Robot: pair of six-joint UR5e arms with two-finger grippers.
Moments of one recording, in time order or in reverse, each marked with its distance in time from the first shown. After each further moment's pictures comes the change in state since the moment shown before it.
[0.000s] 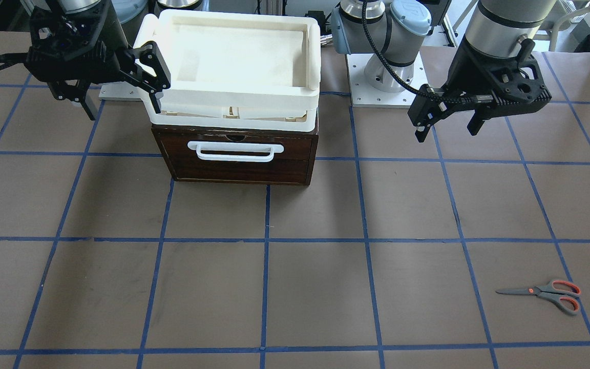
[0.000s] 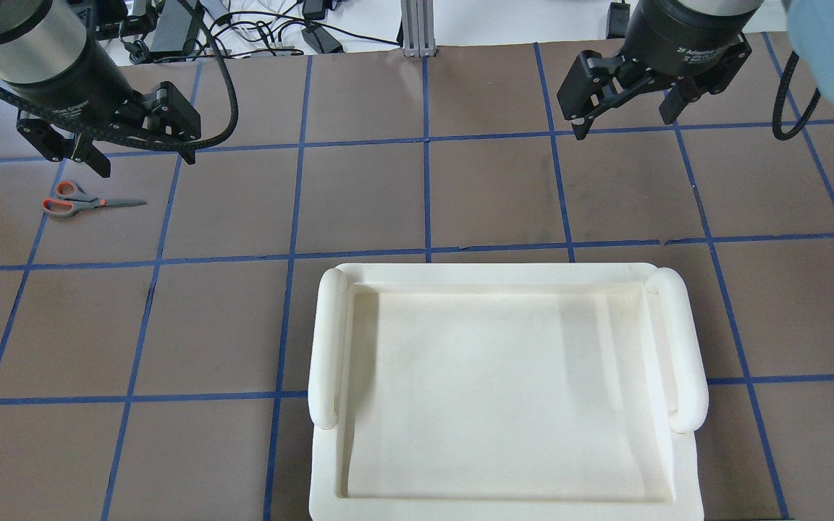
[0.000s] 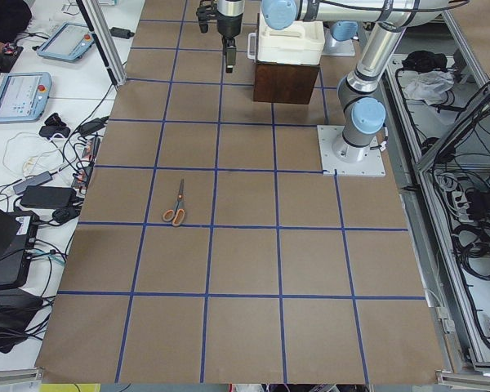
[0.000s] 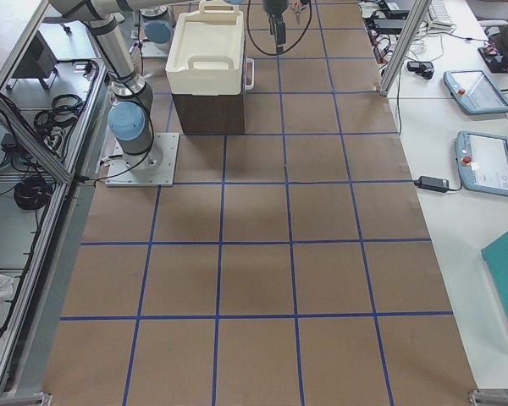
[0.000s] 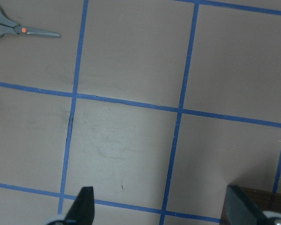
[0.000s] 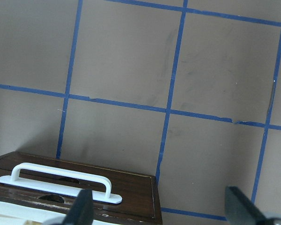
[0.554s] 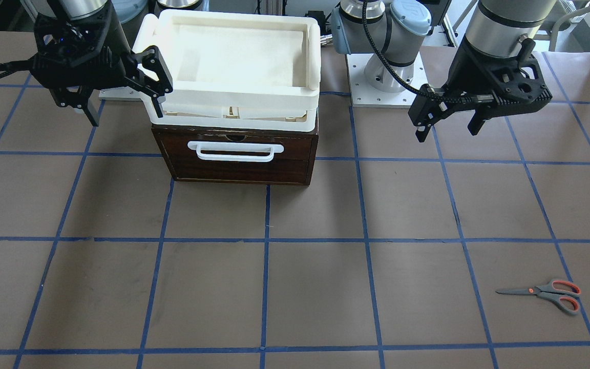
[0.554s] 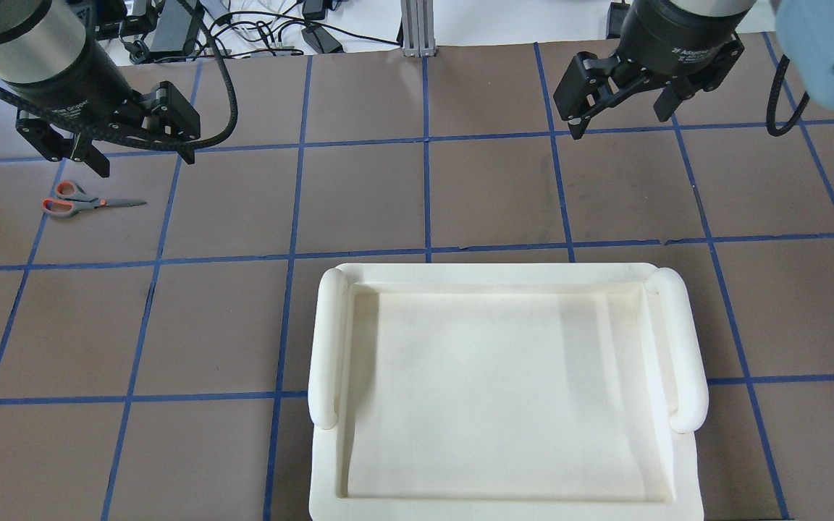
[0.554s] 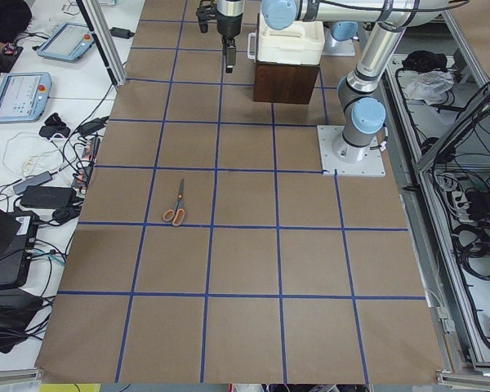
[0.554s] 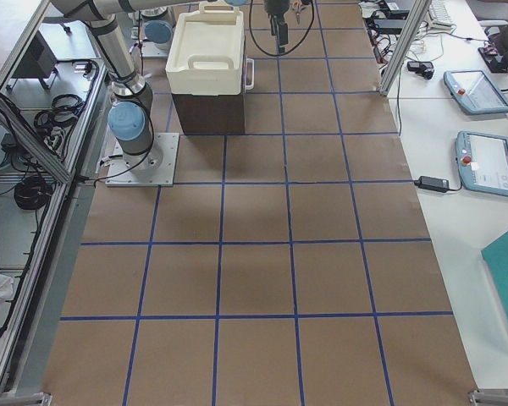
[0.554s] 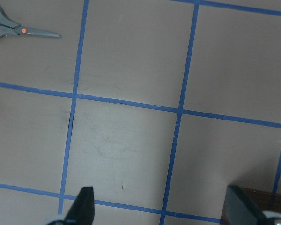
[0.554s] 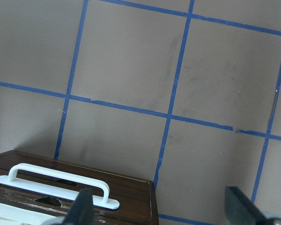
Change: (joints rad) left arm 0.001 0.000 0.000 0.000 0.001 0.000; right arm 0.006 0.019 0.002 -0.031 0.004 -0.076
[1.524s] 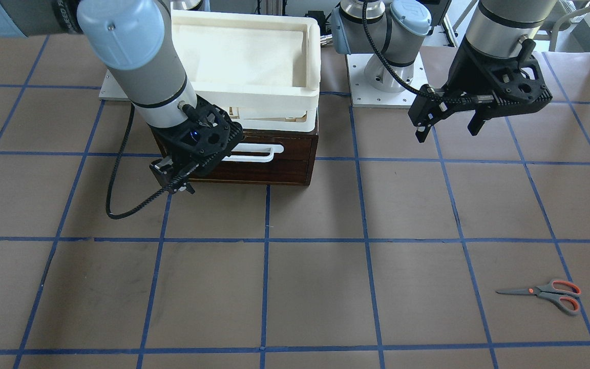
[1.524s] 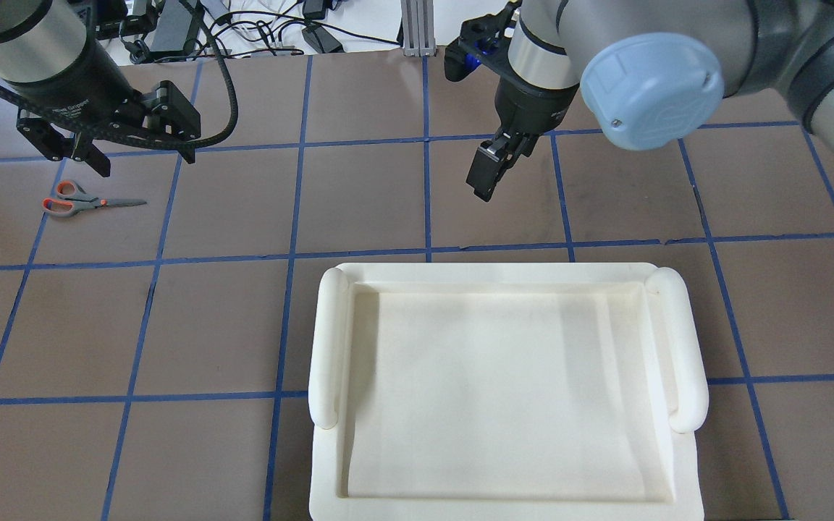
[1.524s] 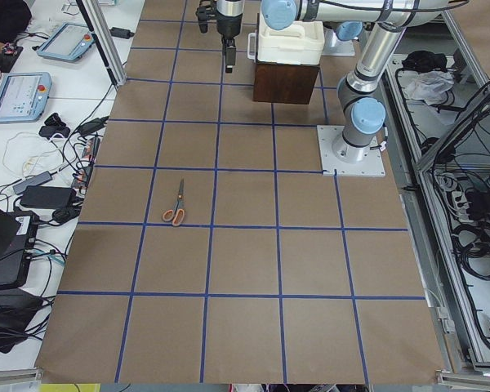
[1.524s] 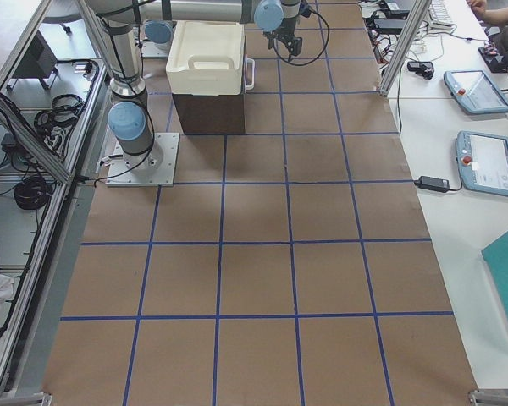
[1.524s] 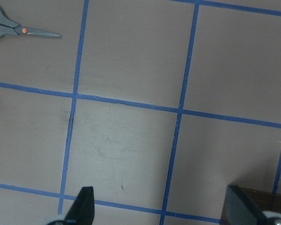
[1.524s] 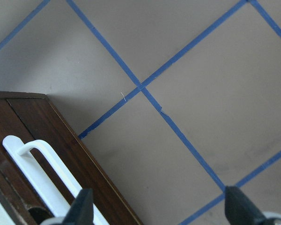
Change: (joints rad) left arm 0.000 0.000 0.000 0.000 -0.001 0.000; right arm 0.127 0.209 0.065 -0.155 0.133 -0.557
